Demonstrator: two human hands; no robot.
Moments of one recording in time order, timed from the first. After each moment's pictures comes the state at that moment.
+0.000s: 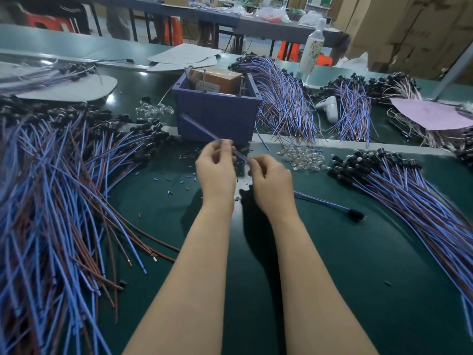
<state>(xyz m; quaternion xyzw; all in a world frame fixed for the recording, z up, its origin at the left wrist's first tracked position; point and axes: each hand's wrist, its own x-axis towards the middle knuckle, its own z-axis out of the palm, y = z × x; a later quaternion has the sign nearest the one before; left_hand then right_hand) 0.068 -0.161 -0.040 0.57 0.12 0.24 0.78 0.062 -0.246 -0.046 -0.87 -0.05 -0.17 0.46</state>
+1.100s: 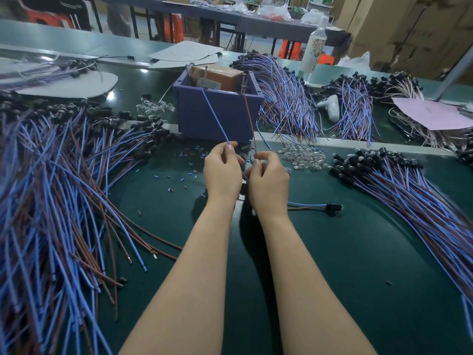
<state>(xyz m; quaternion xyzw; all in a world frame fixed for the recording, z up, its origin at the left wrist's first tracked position) 0.075 -0.163 -0.049 0.67 0.11 0.22 0.70 0.059 -0.230 -0.048 -0.85 0.03 -0.18 0.49</state>
